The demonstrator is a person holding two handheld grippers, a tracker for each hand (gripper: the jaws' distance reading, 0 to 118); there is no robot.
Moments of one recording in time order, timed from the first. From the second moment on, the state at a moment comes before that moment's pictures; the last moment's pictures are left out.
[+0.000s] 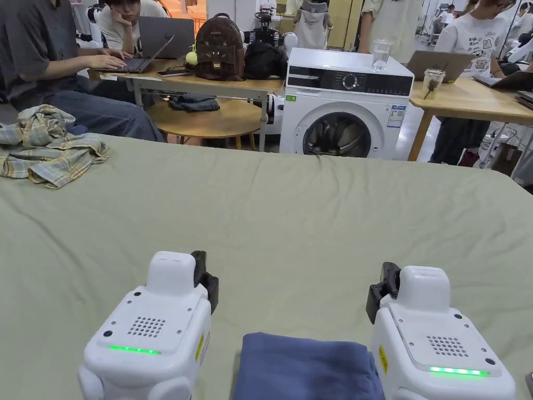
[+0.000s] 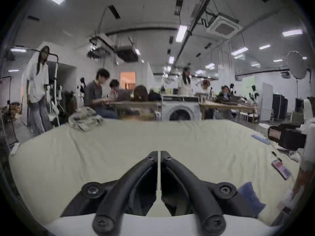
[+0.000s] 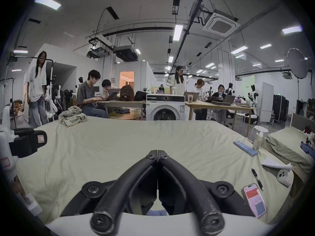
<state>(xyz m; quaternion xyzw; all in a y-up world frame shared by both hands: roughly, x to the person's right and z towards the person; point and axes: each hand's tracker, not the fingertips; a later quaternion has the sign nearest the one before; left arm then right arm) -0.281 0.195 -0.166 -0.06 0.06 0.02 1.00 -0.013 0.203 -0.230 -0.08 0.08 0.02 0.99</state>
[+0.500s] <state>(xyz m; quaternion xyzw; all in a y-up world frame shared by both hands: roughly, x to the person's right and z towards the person) -0.298 0.191 -0.143 -0.04 0.07 0.00 1.00 -0.007 0.171 -0.200 -0.22 0.13 0.03 0.97</state>
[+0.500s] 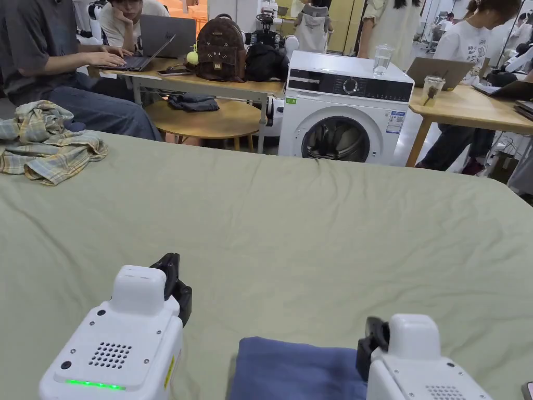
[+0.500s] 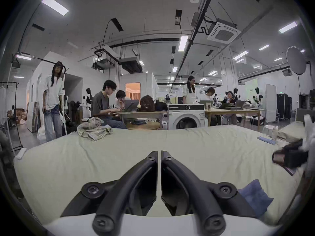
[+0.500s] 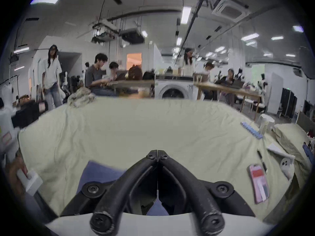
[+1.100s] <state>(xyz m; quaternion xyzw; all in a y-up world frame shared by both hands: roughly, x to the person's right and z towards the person) -0.320 0.165 -0.155 -0.24 -0.06 0.11 0.96 -0.017 0.103 -0.237 -0.40 0.12 0.07 0.91</state>
